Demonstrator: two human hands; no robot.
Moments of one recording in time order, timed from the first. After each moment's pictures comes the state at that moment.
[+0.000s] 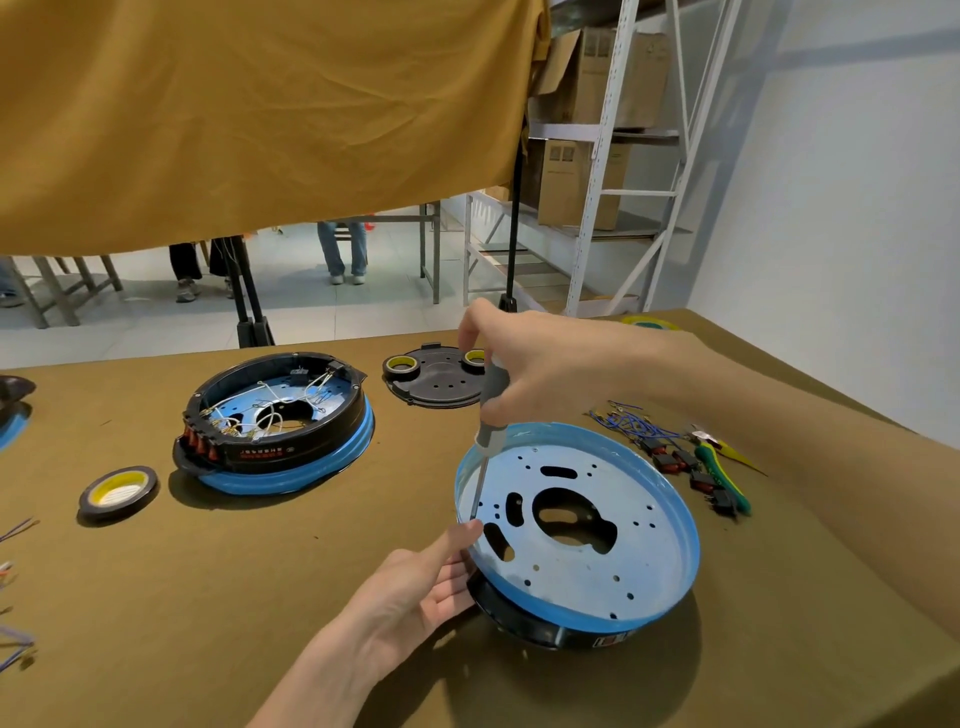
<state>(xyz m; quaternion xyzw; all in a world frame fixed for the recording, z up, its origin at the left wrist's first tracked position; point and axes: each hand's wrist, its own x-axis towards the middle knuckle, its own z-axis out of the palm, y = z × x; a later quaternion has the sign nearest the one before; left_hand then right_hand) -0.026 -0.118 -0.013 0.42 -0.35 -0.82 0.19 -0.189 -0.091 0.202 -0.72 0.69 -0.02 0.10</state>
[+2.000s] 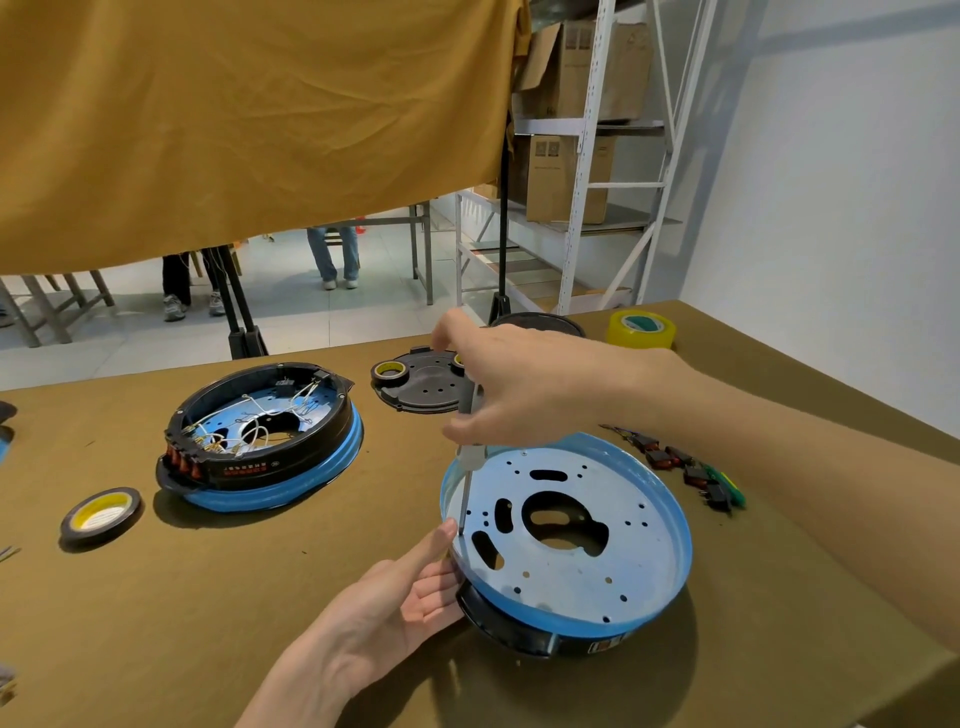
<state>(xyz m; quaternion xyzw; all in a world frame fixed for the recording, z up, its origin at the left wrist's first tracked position) -0.019 -0.119 0.002 0.44 -0.35 -0.82 0.16 -0.191 -0.088 0.187 -0.75 0.66 -0.05 0.01</state>
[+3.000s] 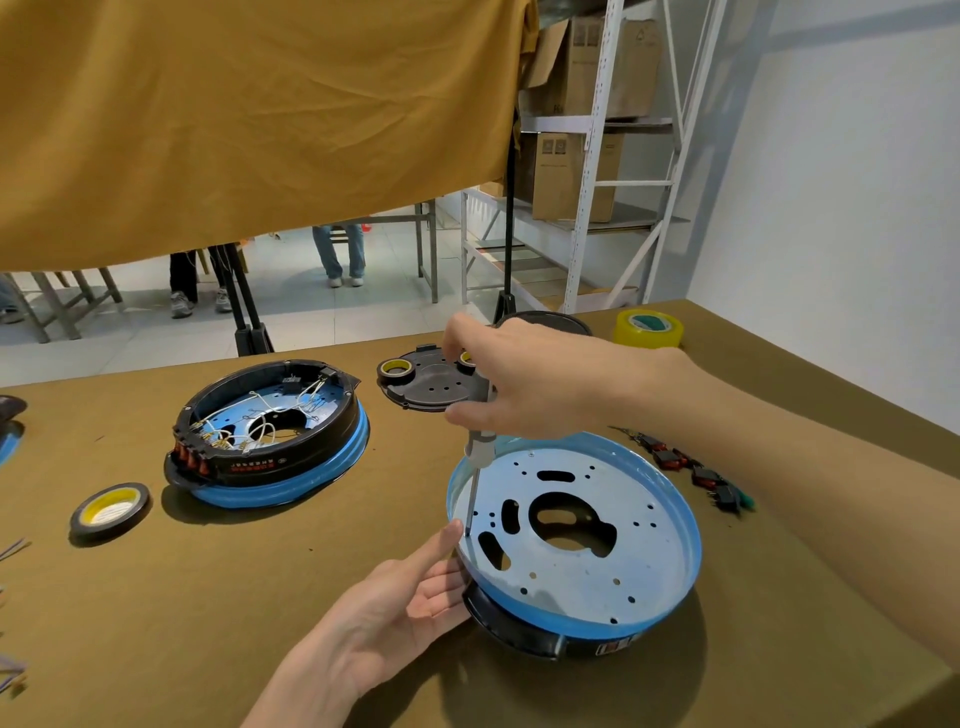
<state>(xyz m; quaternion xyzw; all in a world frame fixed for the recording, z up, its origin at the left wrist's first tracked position) -0.017 -0.117 0.007 0.42 -0.31 -0.84 0.16 -0.199 -0.094 0.183 -0.77 0.64 -0.07 0.01</state>
